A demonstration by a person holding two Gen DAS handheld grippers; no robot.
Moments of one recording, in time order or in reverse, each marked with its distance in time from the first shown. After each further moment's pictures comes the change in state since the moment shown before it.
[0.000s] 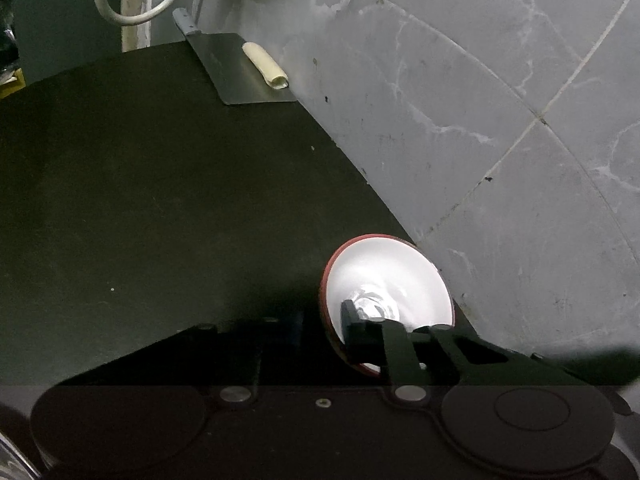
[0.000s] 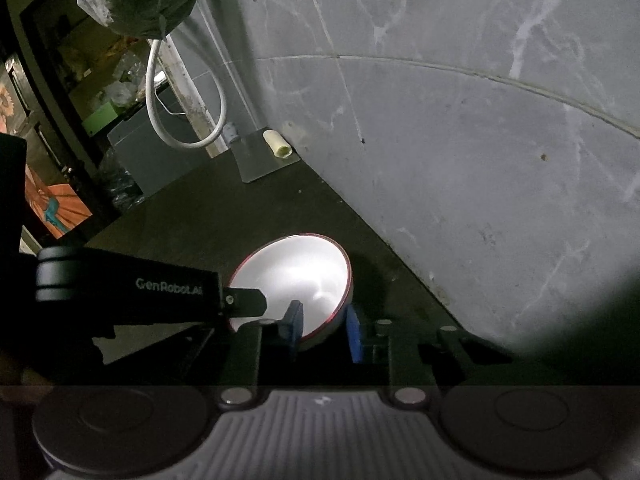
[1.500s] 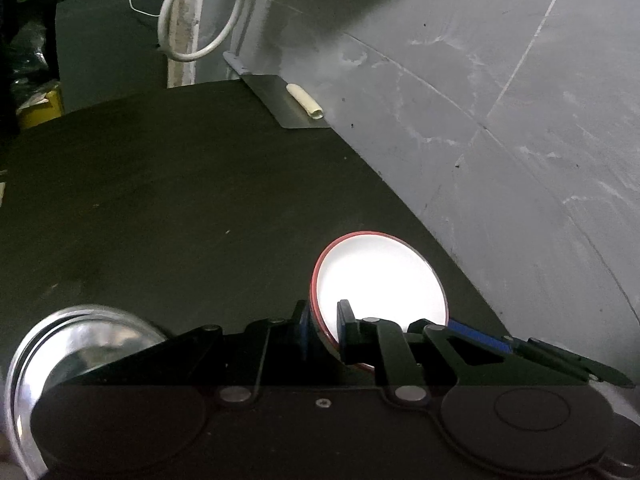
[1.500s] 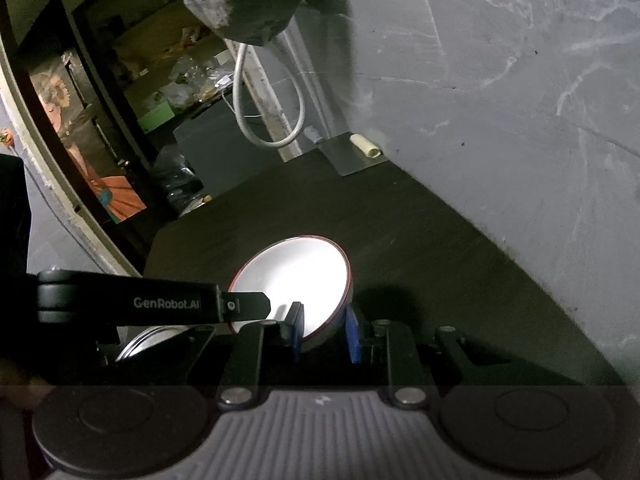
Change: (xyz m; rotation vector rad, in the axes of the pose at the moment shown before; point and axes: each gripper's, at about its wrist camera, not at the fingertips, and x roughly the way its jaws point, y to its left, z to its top) left arm -0.124 0.024 -0.074 0.020 -0.116 0.044; right arm -0.088 0.071 -0.050 -0.065 -0.040 0.128
